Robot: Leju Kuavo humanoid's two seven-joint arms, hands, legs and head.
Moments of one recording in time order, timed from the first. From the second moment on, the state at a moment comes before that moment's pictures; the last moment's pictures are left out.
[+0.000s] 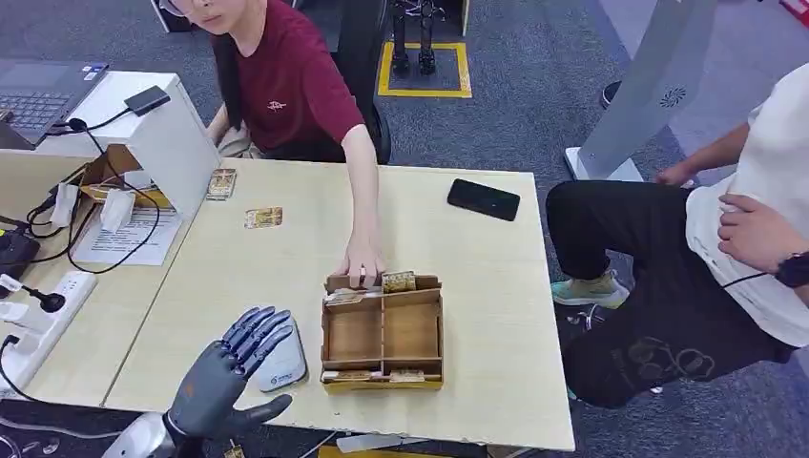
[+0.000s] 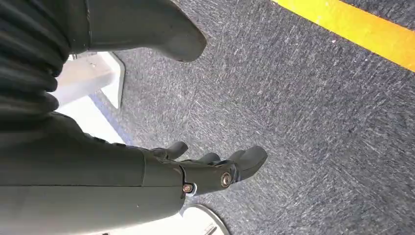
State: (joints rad) left arm 0.10 0.38 -0.50 -1.71 -0.87 0.40 -0.50; right arm 0.02 0.04 -0.92 -0.22 1.55 -0.32 -0.17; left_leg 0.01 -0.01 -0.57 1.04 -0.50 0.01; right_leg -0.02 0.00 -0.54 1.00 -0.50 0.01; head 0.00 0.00
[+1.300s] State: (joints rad) left arm -0.06 0.29 -0.74 -1.41 -1.16 0.58 -0.27; right arm 0.01 0.04 -0.89 -0.22 1.55 -0.33 -0.17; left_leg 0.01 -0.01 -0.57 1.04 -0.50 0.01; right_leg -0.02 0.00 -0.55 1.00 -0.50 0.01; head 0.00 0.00
